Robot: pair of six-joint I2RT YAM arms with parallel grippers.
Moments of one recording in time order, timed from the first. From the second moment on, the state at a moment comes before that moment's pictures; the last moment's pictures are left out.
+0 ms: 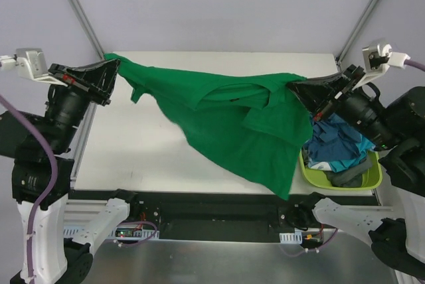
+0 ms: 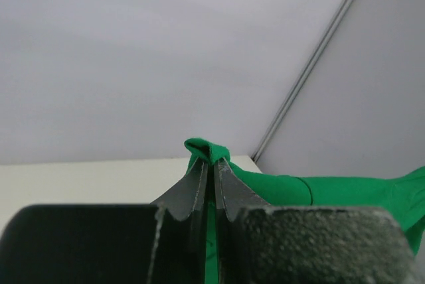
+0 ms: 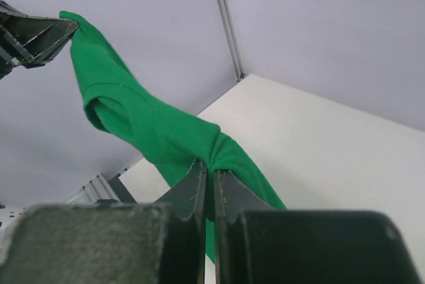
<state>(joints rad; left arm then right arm) -0.23 0.78 1.54 -0.45 0.15 -0.48 0.67 0.91 1.73 -0.72 -0.16 0.29</state>
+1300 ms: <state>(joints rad) -0.03 1.49 1.39 -0.65 -0.20 -0.36 0.86 1.22 0.96 -0.55 -0.18 0.62</state>
